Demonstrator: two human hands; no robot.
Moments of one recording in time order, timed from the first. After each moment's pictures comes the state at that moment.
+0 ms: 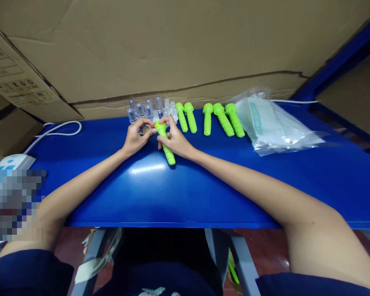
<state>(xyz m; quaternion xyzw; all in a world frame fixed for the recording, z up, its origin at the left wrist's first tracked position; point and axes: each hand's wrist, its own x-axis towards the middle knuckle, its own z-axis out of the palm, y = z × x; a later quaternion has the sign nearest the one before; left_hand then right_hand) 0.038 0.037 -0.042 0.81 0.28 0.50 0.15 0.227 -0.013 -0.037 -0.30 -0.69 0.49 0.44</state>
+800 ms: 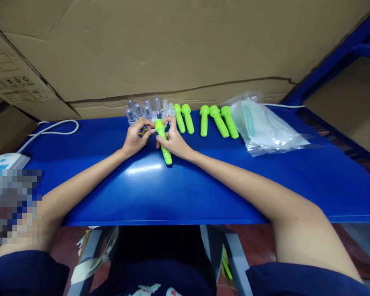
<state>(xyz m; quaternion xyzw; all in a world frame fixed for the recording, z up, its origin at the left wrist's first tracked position) 0.039 0.031 -0.040 0.83 0.23 0.50 0.09 0.227 -0.012 -0.044 -0.31 -0.69 0.46 0.47</state>
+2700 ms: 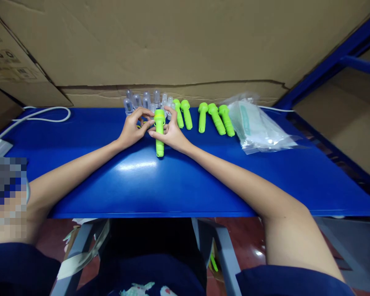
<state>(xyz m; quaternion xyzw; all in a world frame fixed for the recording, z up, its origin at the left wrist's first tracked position) 0.041 0.034 -0.039 0.83 0.25 0.48 0.13 0.226 0.000 -0.055 -0.31 -0.68 0.46 0.48</state>
